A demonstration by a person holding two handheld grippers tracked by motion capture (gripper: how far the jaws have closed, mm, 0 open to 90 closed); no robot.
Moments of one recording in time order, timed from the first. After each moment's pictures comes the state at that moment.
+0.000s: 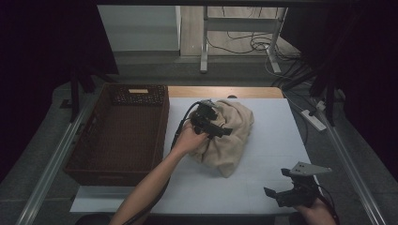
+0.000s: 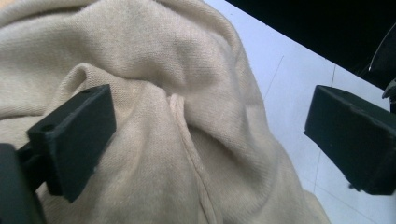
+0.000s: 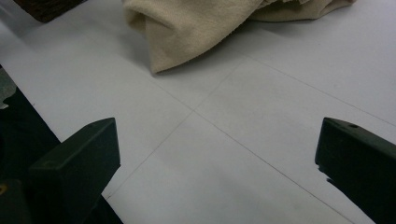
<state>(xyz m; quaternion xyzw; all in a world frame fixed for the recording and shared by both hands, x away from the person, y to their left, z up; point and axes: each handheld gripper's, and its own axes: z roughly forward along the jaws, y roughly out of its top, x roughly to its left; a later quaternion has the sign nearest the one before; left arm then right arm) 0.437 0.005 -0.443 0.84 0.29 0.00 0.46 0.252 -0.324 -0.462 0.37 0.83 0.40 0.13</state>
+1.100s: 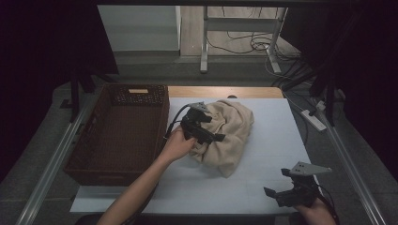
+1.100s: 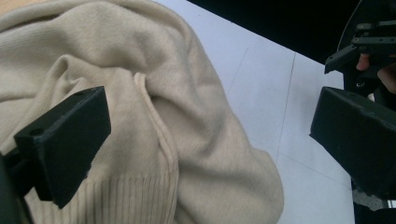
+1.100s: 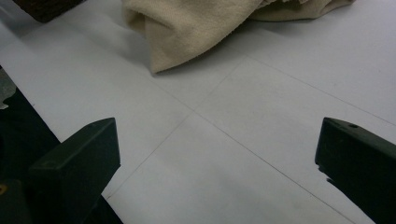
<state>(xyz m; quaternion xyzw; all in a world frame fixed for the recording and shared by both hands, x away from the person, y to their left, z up) 0.408 0.034 -0.427 0.84 0.25 -0.01 0.47 0.252 -0.323 -0.462 0.37 0.83 0.40 0.12</state>
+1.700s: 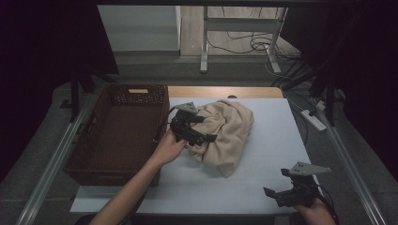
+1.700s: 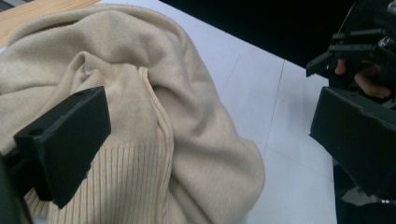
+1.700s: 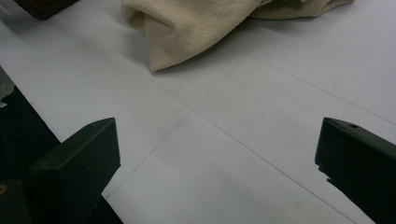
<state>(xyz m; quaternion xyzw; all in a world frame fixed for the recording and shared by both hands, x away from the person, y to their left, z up) 0.389 0.061 -0.419 0.83 0.25 0.00 0.50 0.252 -0.322 -0.463 0.37 0.83 0.39 0.12</state>
